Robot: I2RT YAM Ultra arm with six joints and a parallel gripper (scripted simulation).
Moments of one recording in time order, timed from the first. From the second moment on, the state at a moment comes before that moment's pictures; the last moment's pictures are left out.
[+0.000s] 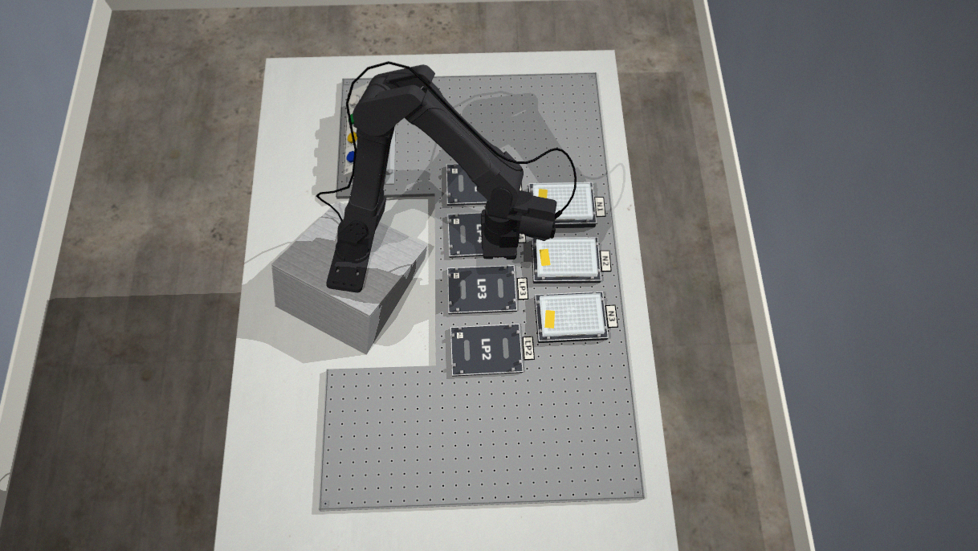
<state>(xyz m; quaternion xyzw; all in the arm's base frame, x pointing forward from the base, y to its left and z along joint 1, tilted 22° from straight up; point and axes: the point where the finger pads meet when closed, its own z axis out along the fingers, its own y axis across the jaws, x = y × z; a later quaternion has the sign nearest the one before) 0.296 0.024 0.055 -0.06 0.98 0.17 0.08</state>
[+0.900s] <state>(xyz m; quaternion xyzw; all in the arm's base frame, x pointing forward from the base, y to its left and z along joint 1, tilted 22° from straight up) 0.299 0.007 0.098 -0.05 0.98 0.17 0.10</state>
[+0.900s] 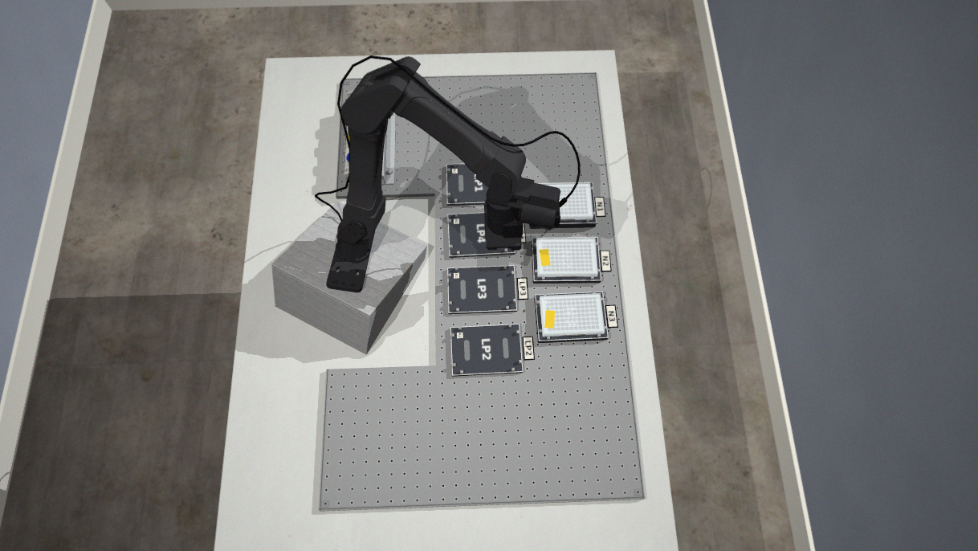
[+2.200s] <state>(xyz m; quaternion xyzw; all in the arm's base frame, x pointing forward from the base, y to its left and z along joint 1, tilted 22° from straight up) 0.258 0.060 0.131 -0.18 0.97 0.16 0.09</state>
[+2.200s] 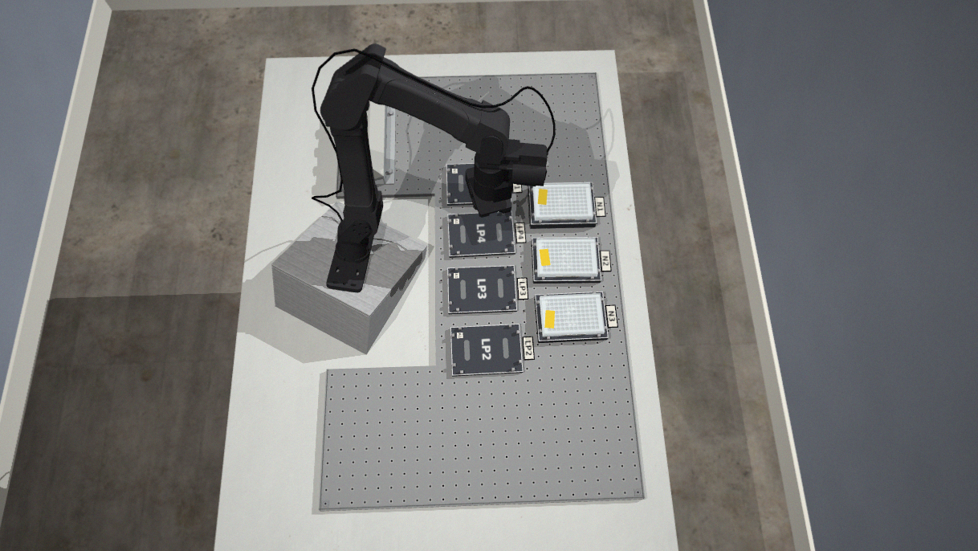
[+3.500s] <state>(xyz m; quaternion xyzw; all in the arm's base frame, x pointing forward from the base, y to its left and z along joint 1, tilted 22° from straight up) 0.205 0.183 0.173 -0.38 0.90 0.13 0.13</state>
